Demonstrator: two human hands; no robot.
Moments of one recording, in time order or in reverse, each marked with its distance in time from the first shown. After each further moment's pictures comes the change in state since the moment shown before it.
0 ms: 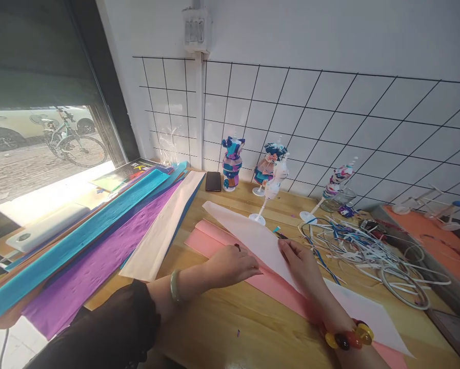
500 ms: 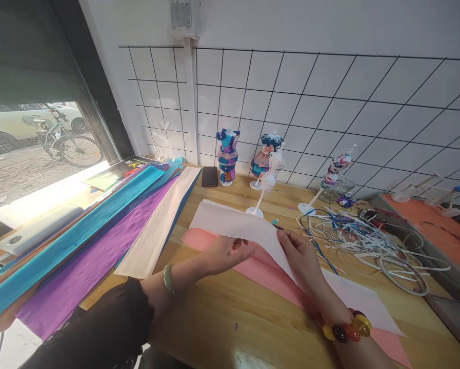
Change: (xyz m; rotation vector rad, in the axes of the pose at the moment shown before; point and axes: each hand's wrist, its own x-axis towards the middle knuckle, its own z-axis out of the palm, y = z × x) left_hand 0.002 -0.002 -0.016 -0.603 0.083 -0.377; right_hand -0.004 0.000 0.003 0.110 0.061 -0.035
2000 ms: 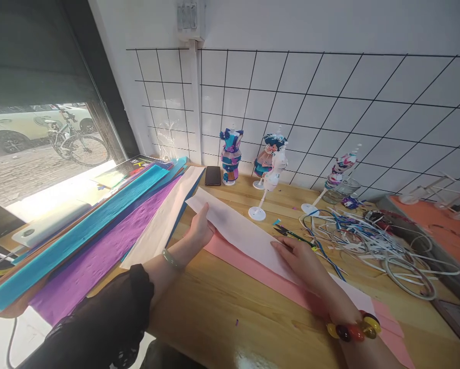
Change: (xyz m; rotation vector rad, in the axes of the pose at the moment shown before) left_hand 0.030 -0.053 -0.025 -1.413 0.850 -0.426; right_hand 0.003 0.000 -0.015 -0.433 -0.336 -0.181
